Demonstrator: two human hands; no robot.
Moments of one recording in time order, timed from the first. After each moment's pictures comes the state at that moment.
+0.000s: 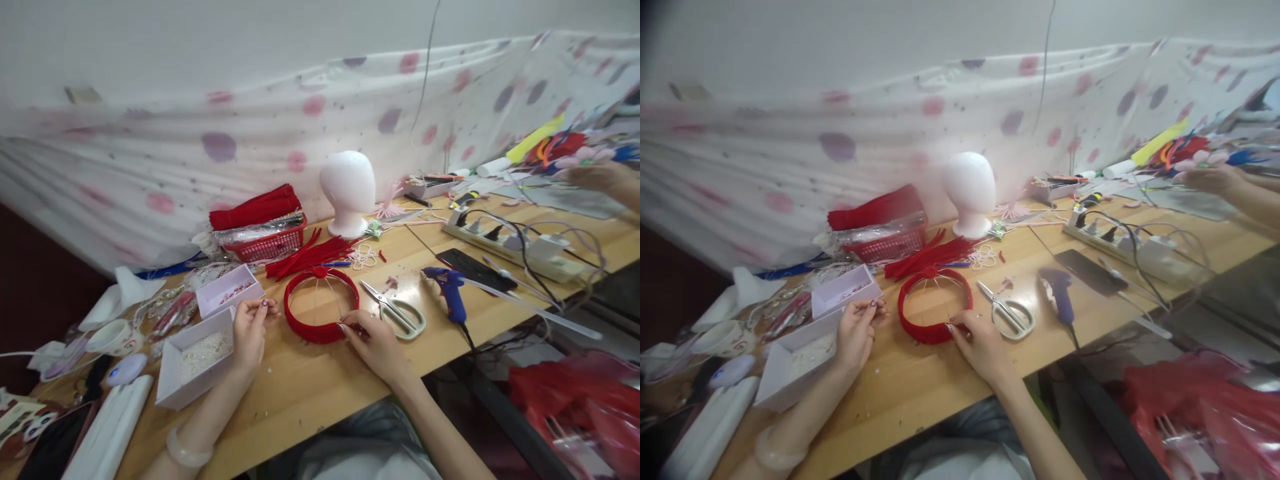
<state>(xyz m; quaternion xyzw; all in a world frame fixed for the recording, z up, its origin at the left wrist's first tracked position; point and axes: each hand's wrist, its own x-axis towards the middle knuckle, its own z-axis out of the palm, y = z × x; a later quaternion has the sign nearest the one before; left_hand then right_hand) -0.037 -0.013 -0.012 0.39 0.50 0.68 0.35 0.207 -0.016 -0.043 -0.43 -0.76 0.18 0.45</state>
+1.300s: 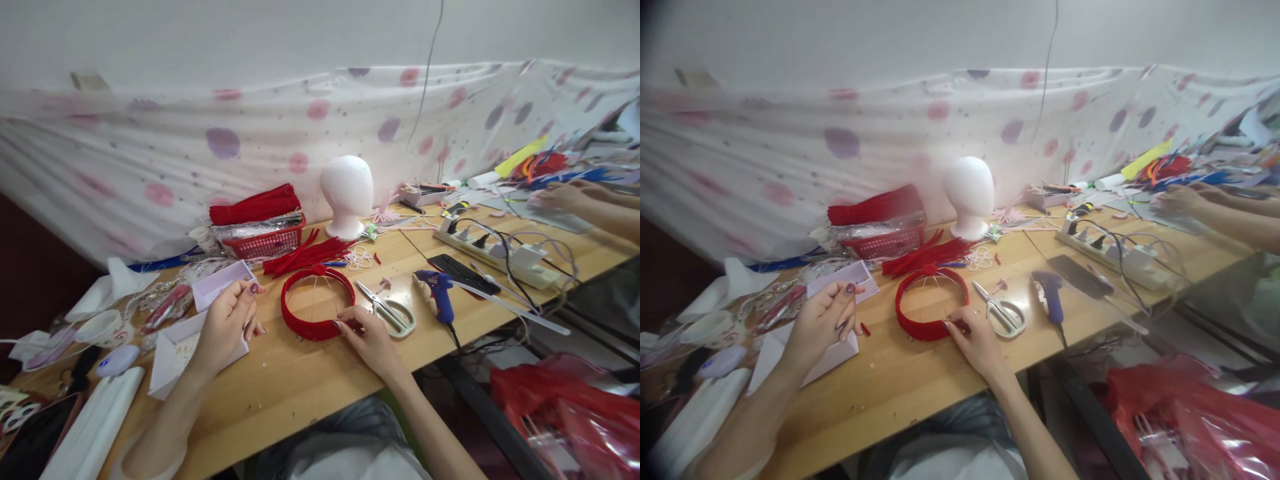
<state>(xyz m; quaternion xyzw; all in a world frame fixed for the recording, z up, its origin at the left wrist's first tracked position) -0.045 -0.048 0.073 0.54 0.52 0.55 0.38 0.210 -0.014 -0.044 -0.43 -0.74 0.24 0.45</state>
